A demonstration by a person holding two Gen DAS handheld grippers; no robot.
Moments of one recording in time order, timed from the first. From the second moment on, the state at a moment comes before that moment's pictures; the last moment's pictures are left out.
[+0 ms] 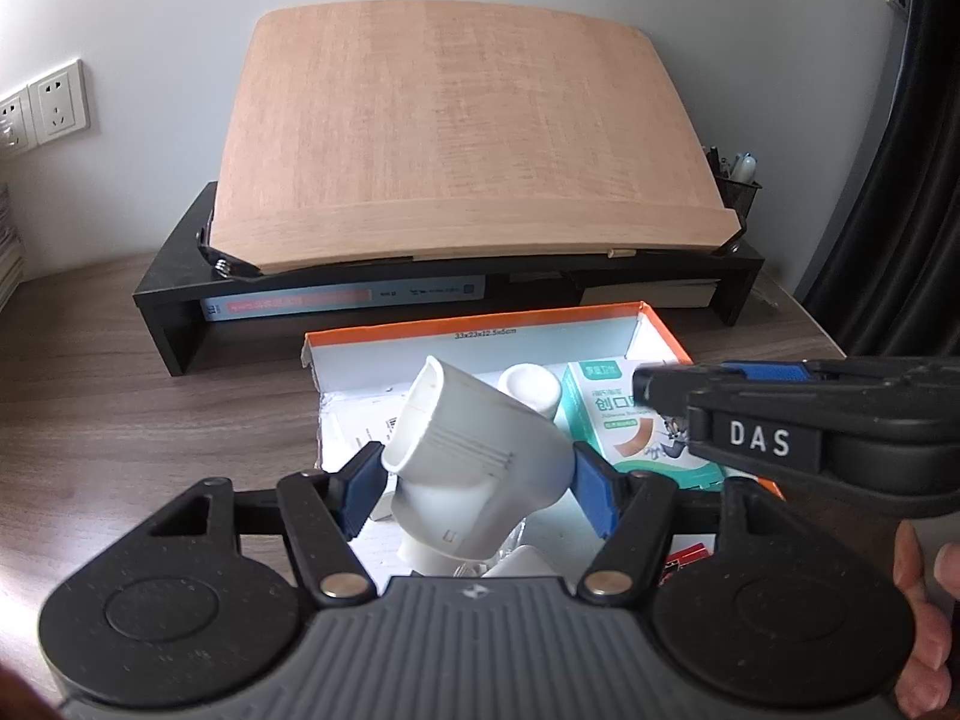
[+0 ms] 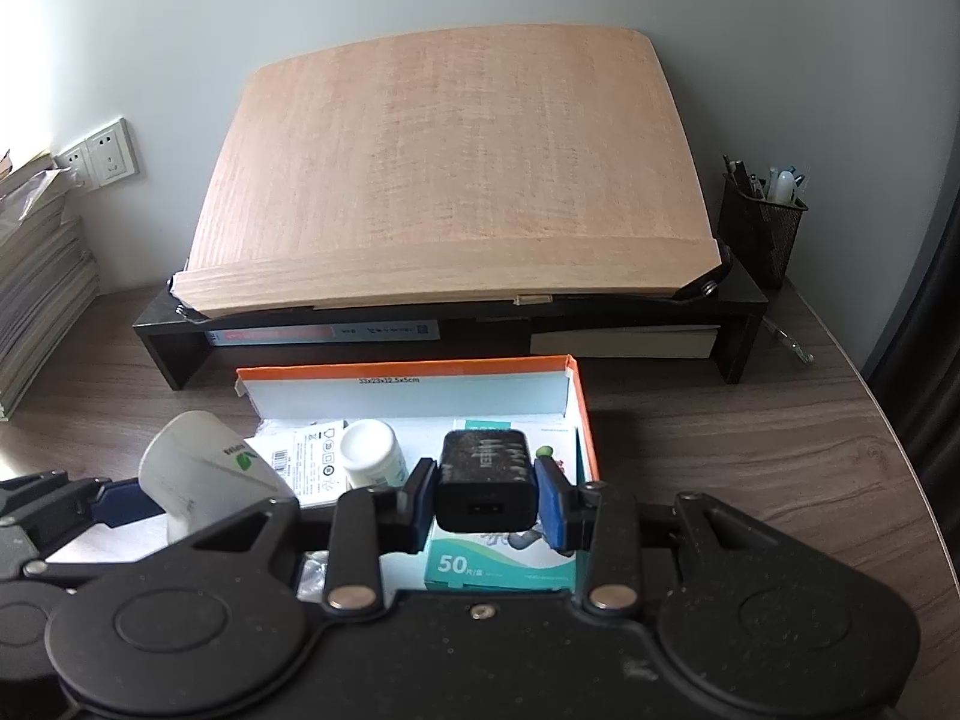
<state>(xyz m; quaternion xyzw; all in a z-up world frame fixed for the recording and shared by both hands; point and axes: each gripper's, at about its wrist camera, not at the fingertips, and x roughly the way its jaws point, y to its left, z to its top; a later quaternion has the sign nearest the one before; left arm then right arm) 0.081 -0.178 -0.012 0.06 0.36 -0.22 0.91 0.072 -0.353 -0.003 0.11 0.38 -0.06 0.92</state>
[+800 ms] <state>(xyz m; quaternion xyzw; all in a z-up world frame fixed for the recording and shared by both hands) 0.081 -0.175 -0.011 0.06 0.36 -0.22 0.91 0.076 -0.351 -0.005 0.10 0.39 -0.06 0.91</state>
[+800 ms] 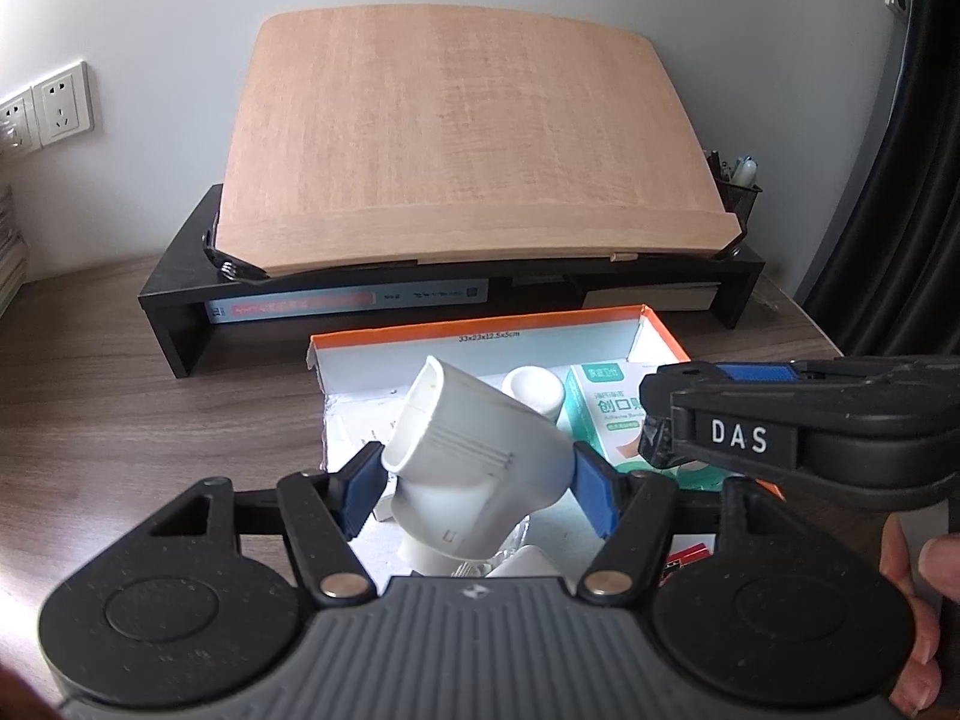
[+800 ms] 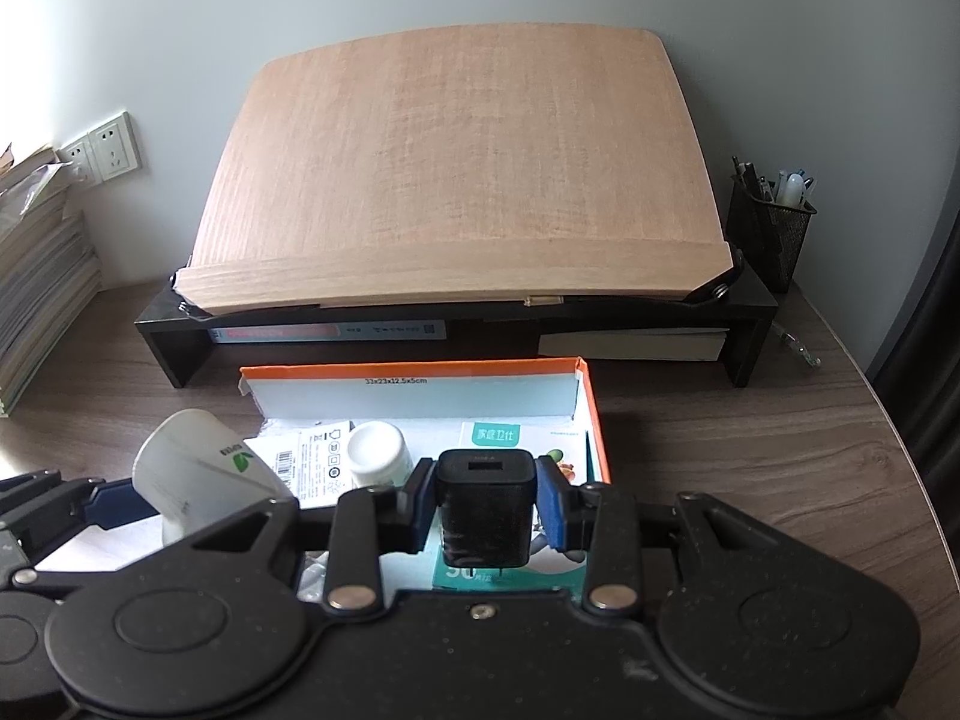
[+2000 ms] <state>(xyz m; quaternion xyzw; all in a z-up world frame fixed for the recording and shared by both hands) 0.056 -0.162 0.008 0.03 0.38 -0.21 0.90 0.025 -0.370 0.023 0.11 0.36 -0.08 0.92</state>
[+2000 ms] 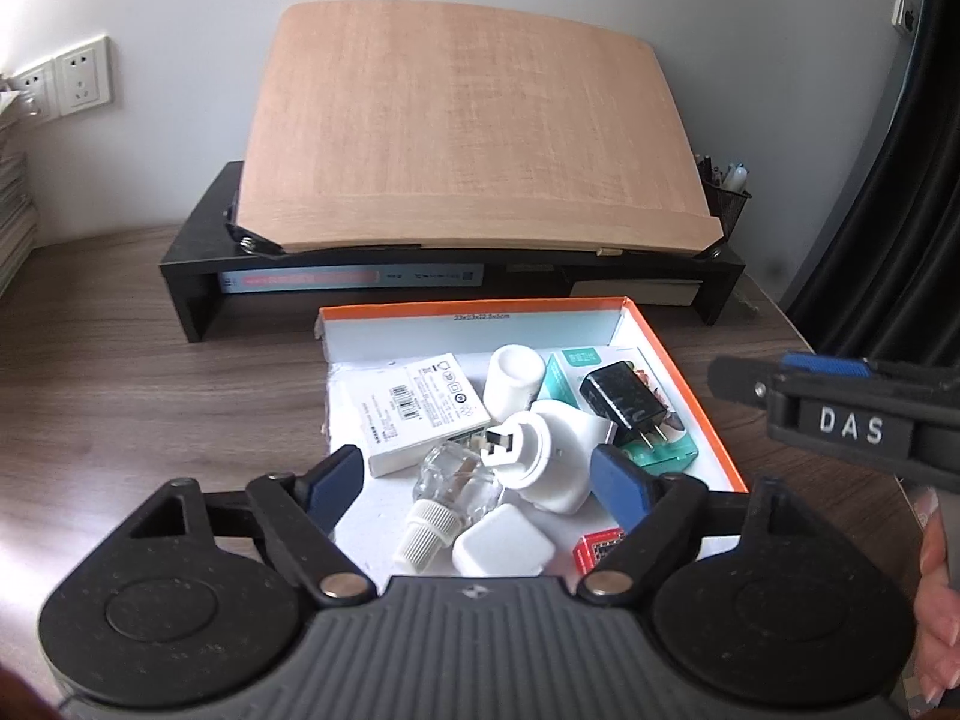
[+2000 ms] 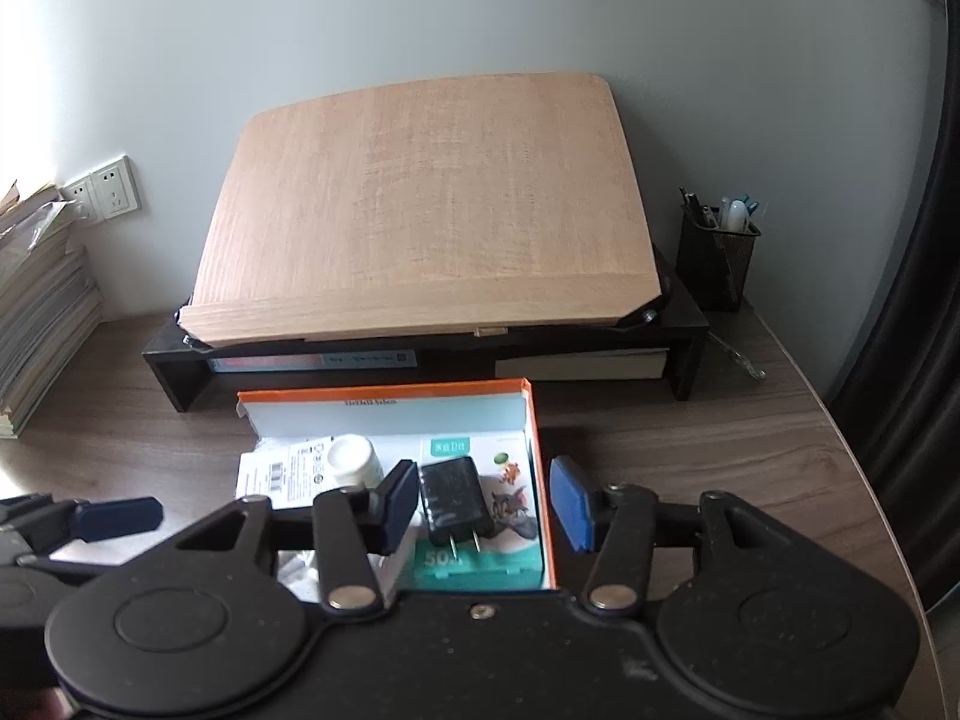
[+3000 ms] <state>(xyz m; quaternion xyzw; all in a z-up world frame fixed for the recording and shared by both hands) -0.067 -0.151 0.013 0.04 0.39 -0.16 0.91 -0.117 -0.344 0.016 0.11 0.40 -0.07 0.91</state>
